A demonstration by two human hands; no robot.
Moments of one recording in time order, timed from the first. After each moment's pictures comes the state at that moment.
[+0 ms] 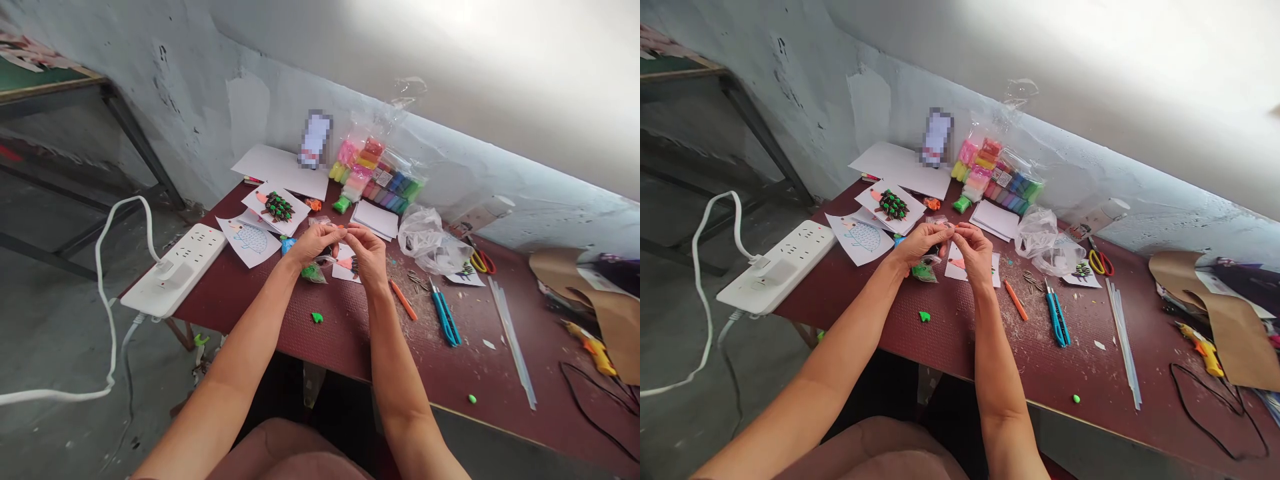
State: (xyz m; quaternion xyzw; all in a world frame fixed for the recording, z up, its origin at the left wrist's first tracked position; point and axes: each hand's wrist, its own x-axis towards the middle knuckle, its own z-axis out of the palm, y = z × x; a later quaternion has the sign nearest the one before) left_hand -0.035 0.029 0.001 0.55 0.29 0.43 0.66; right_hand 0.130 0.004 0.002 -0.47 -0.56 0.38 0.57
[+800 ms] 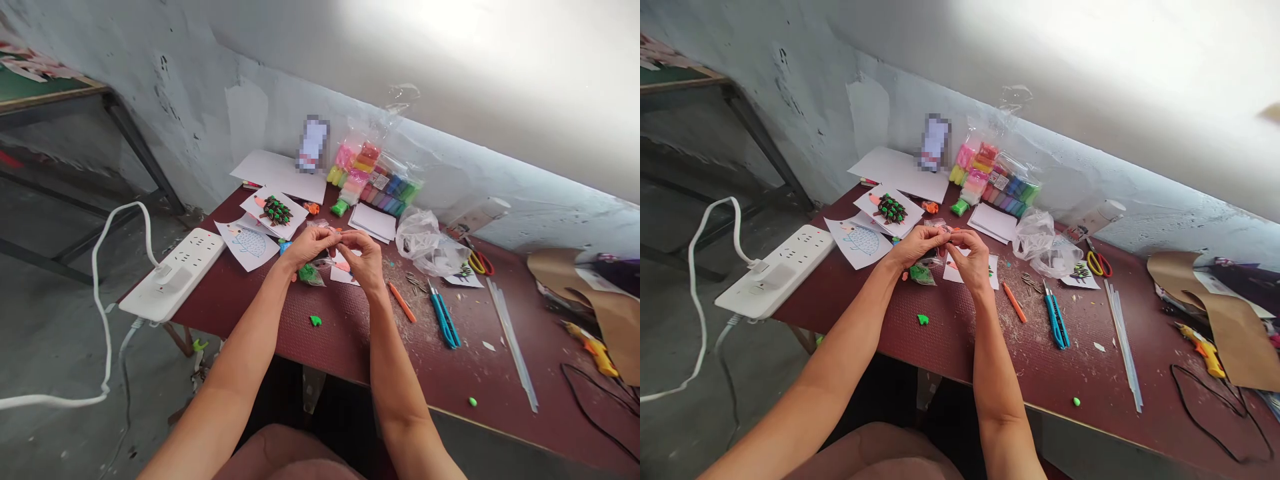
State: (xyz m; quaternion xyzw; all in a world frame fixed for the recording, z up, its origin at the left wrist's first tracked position) left_hand -0.038 0.035 -0.005 0.59 0.28 0.44 0.62; right_hand 0.134 -0.003 0.010 -0.48 -0.67 0.27 0.50
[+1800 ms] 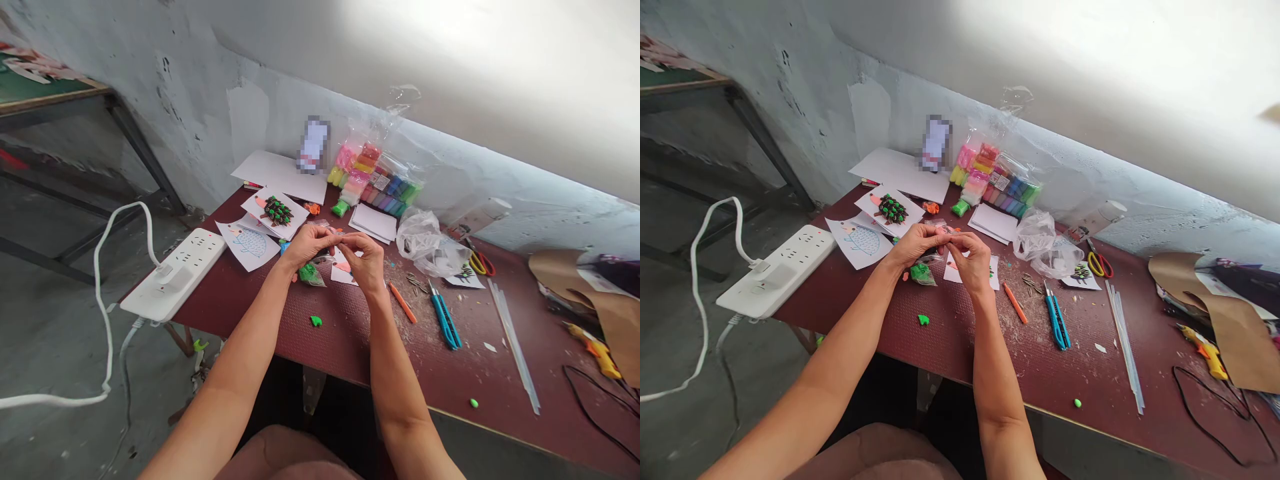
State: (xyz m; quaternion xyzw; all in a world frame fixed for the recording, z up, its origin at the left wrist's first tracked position) left_hand -0.037 0.034 -0.003 0.54 0.33 0.47 0.62; right_hand 0.128 -0.006 0.015 -0.50 -0.67 0.23 0.49
